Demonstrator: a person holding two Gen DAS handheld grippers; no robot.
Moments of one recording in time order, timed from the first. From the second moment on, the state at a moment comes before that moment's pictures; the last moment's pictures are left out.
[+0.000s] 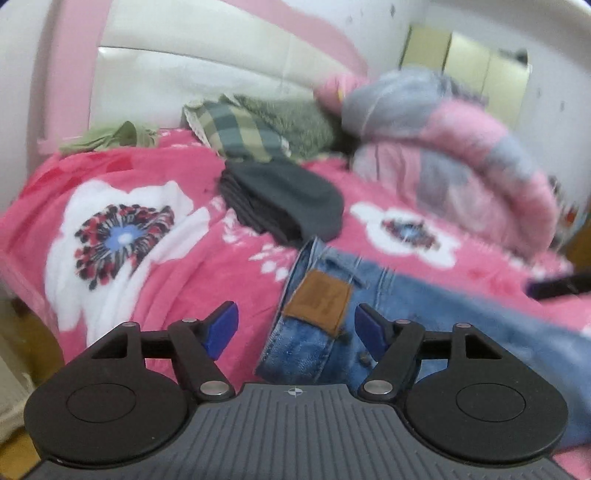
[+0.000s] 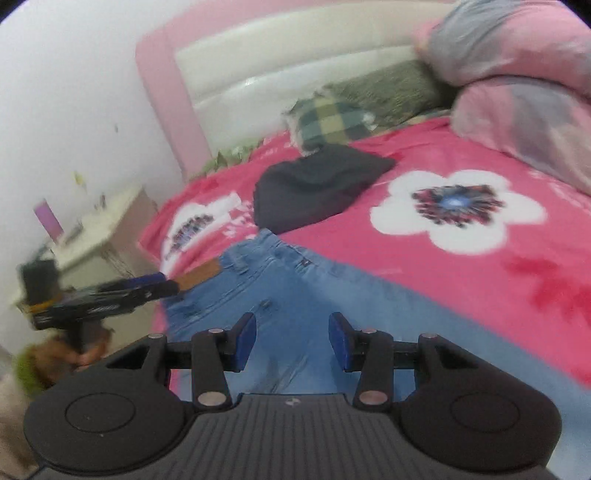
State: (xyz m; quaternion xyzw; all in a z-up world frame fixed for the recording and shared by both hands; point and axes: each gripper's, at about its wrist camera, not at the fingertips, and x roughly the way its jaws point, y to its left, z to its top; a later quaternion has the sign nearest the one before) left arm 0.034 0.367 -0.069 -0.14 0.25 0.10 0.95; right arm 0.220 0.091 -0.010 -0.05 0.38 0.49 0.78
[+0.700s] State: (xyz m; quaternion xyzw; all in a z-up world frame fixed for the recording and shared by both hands) left arm 0.041 0.342 -0.068 -0.09 0.22 0.12 0.96; right arm 0.186 0.178 -0.037 -0.23 0.29 0.41 0.84
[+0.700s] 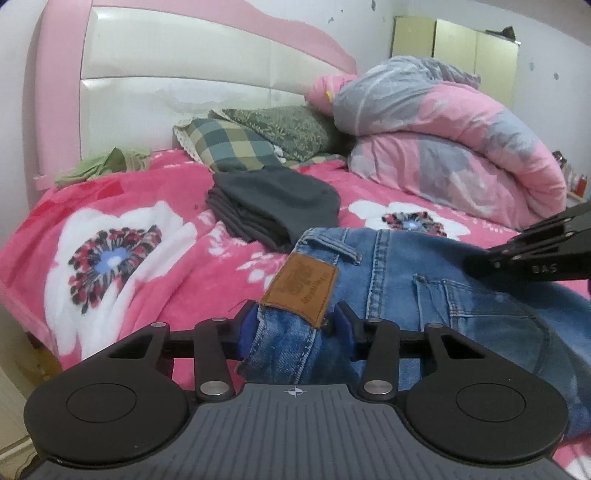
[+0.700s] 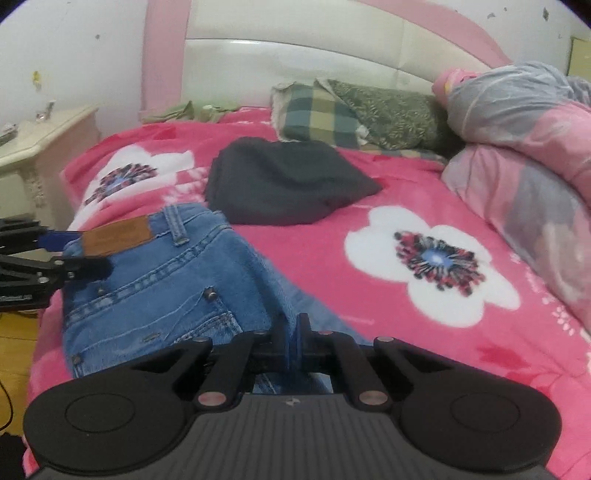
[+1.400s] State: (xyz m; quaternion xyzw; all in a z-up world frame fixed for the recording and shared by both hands) left arm 0.050 0.328 -0.047 -0.09 0.17 0.14 0.97; right arm 0.242 0.153 -0.051 -0.15 0.31 0.39 0.86
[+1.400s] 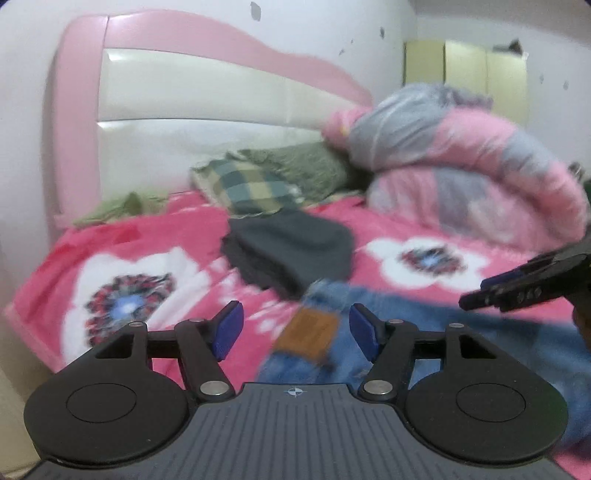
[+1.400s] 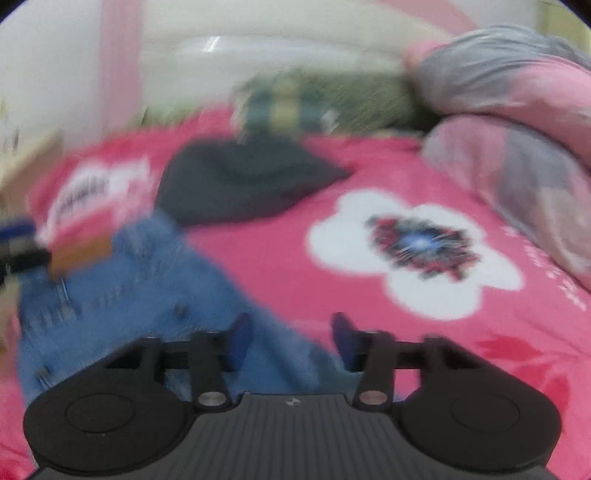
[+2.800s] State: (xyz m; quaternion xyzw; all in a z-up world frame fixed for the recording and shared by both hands) left arm 0.156 0.312 -0.088 -0.12 0.28 0.09 0.95; right arm 0.145 -0.070 -0.019 -0.14 0.40 0.47 0.77
